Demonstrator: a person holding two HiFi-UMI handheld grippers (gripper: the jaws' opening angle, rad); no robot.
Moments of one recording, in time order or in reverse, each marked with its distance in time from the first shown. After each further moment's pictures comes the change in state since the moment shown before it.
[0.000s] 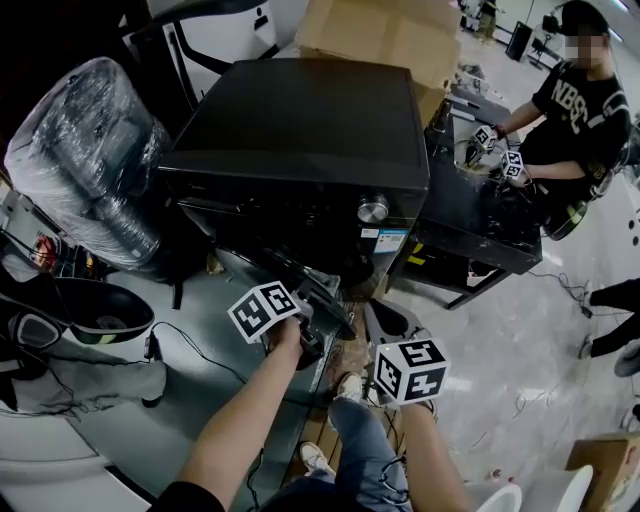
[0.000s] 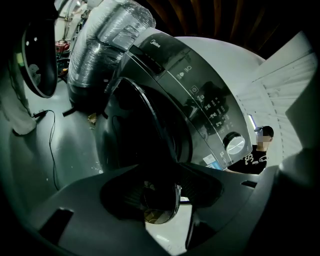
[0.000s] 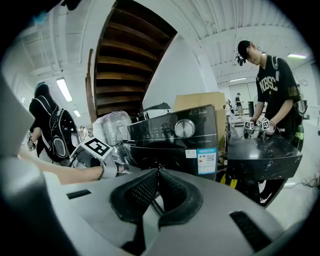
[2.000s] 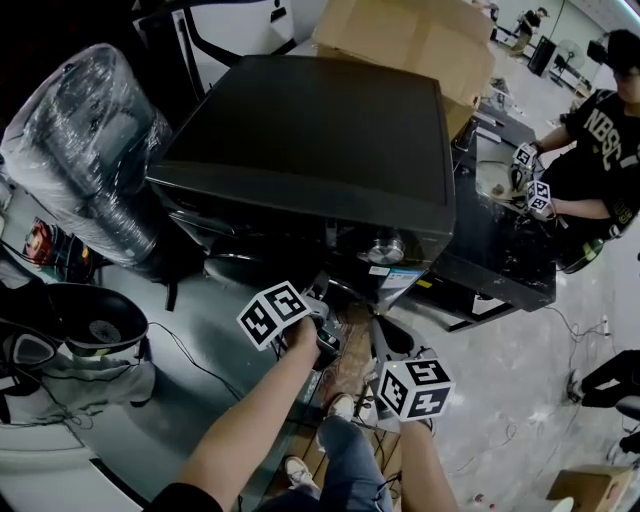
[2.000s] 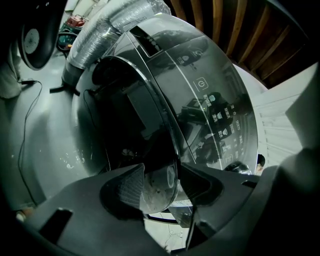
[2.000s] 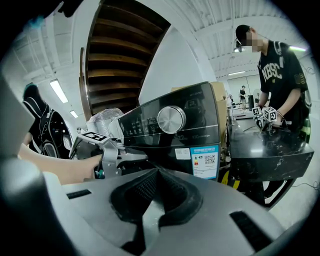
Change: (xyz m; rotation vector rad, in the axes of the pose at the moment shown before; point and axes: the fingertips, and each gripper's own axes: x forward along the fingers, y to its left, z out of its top) left arm 0.080 -0.056 0.040 -0.192 -0.079 -0.182; right arm 0.069 -0.054 0.001 0.036 0.040 0.006
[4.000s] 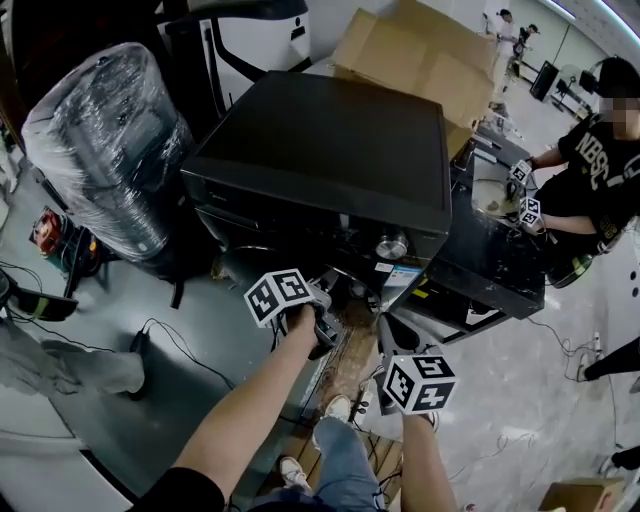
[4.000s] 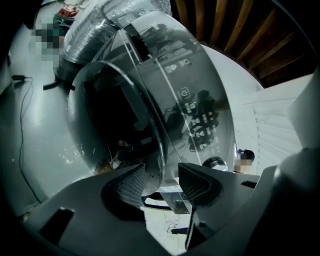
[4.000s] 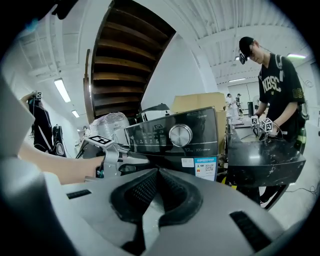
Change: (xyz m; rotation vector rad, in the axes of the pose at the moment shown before) left arm -0.037 -0.019 -0.002 0.006 0.121 -0.064; right arm -0.045 0.031 0.022 -0.032 -0.046 -0.013
